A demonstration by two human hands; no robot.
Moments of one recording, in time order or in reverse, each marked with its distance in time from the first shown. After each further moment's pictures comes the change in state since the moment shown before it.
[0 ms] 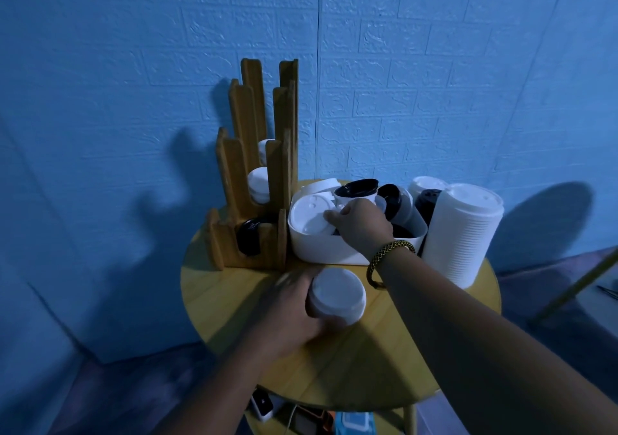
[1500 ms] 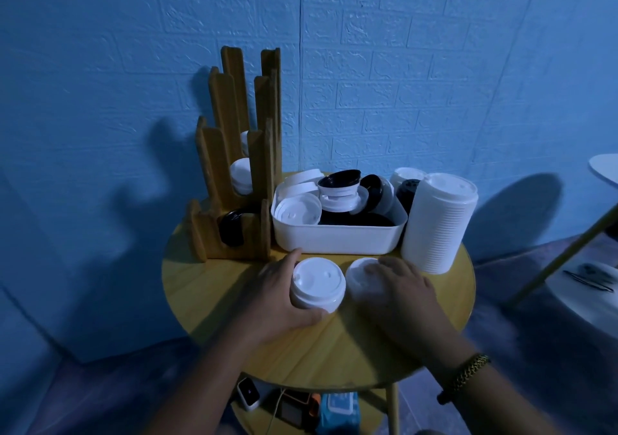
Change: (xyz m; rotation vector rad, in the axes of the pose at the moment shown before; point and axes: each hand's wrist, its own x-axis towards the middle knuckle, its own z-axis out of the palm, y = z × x) left_hand -0.002 0.001 -0.004 0.068 -0.047 0.059; right_hand -0.132 0.096 -0.025 -0.350 -0.021 -0.236
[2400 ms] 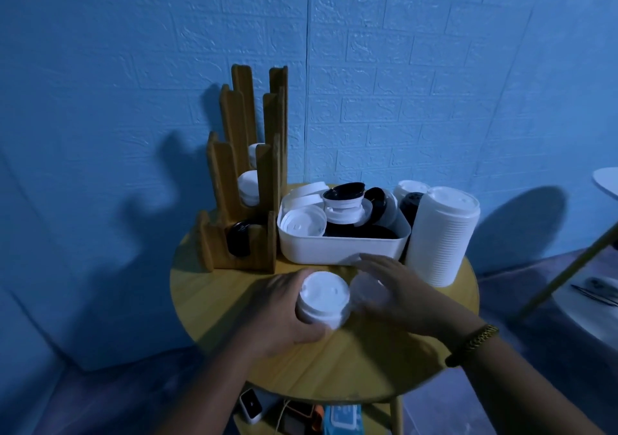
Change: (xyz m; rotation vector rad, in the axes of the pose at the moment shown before) left_hand -0.003 -0.001 -0.001 -0.024 -0.023 0.028; right_hand 0.032 0.005 -0.025 0.190 -0.285 -0.178
